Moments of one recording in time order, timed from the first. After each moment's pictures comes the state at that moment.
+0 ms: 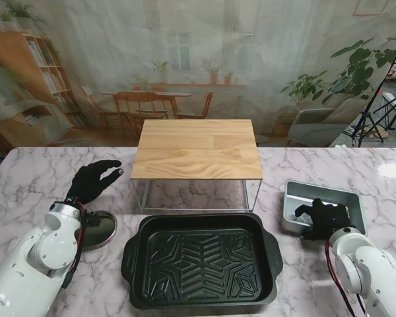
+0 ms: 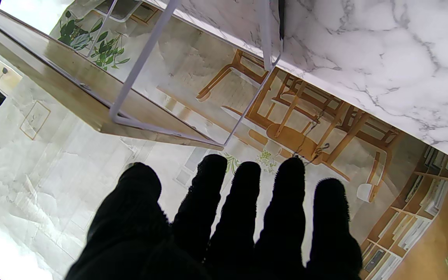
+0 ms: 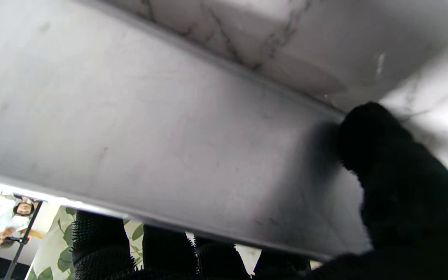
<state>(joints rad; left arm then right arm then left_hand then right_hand) 1.54 -1.13 -1.42 -1.45 0.61 -0.24 0.19 -1.66 -1.01 1.43 -1.45 -1.25 0.04 0.07 0.97 0.00 0.01 0.02 0.64 0.24 0.24 0.42 0.61 0.25 0.24 0.34 0.49 0.31 0.34 0.49 0.09 0.32 0.78 0.48 0.42 -0.59 0.81 -0.10 0.29 -0.35 0.62 0.57 0.30 0.17 0.59 0.44 0.57 0.26 0.24 0.26 0.37 0.50 0.95 0.15</state>
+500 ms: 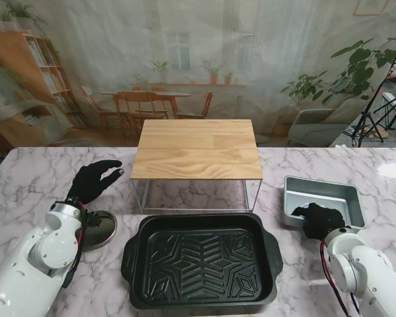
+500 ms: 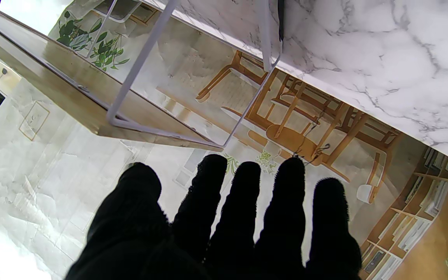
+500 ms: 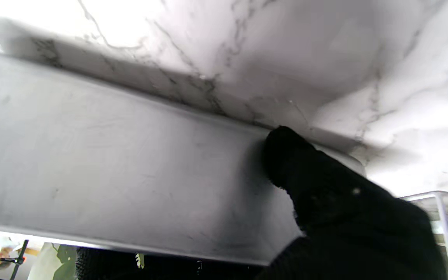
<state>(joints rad) 1.53 -1.13 -1.42 -1.44 0.61 -0.24 0.19 -1.64 -1.02 1.40 -1.44 -1.19 0.05 0.08 0.97 0.00 0.01 0.02 0.64 0.24 0.24 0.42 0.61 0.25 0.24 0.34 0.49 0.31 0.34 0.49 0.09 0.31 0.78 0.48 0.72 -0.42 0.86 -0.15 0.35 -0.39 0.76 0.63 0.47 0.14 0.70 0.48 0.79 0.22 0.42 0.33 0.58 0.44 1.08 0.19</state>
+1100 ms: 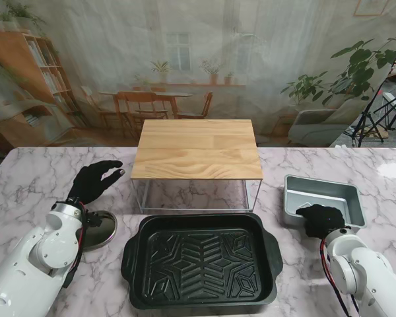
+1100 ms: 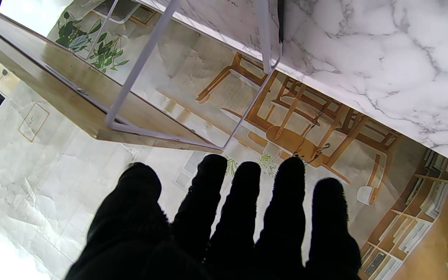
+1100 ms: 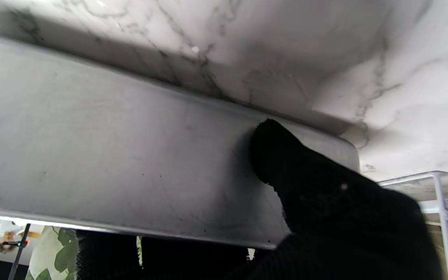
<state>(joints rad) 1.53 -1.13 -1.41 -1.43 0.61 -0.24 0.19 -1.64 -1.02 1.40 -1.42 -1.18 0.04 -0.01 0.97 0.00 0.01 0.02 0.64 0.24 0.24 0.42 0.61 0.25 0.24 0.34 0.49 0.32 0.35 0.49 0.09 0.30 0.78 0.48 0.77 -0.50 0.96 -0.30 0.68 -0.31 0.78 0.63 0.85 0.13 0.72 0.57 1.09 0.19 0.47 0.38 0.74 0.40 1.09 0.14</state>
